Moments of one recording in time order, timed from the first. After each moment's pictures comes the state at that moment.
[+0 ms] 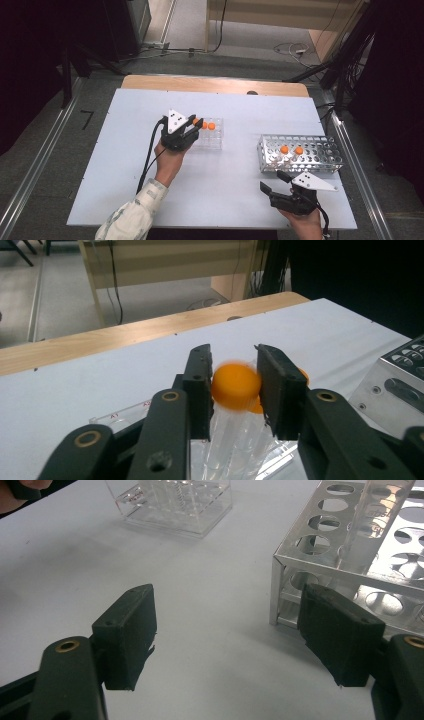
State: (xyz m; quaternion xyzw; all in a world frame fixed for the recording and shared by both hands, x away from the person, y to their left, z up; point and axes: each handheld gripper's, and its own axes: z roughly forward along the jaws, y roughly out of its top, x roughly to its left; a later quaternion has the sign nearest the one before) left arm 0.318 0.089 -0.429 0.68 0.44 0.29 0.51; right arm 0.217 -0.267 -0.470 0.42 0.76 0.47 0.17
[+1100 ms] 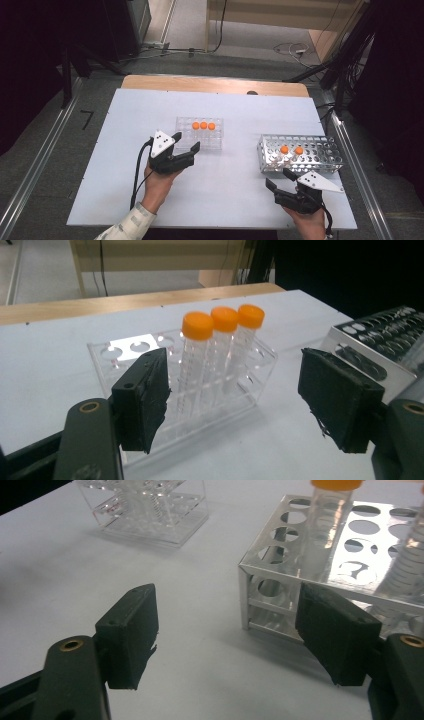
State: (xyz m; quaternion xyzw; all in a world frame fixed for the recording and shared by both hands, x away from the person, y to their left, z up) left arm 0.258 0.108 -0.447 0.68 0.45 0.24 0.53; right arm 0.218 -0.277 -0.465 0.44 0.74 0.46 0.20
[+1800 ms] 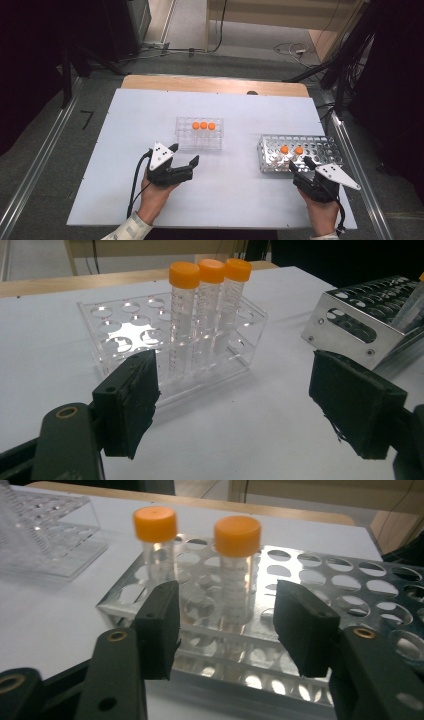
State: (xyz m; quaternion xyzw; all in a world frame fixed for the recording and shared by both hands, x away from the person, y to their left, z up) left arm 0.240 0.110 -0.460 0.69 0.45 0.24 0.51; right arm 0.241 -0.311 -0.459 0.49 0.69 0.43 0.32
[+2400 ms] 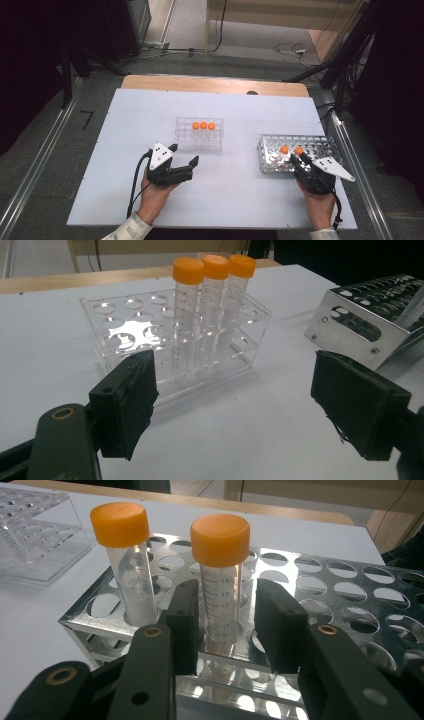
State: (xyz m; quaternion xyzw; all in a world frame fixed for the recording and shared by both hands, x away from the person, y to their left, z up) left arm 0.240 0.110 -0.462 0.69 0.46 0.24 0.51; right arm 0.261 -0.310 -0.467 0.49 0.69 0.43 0.32
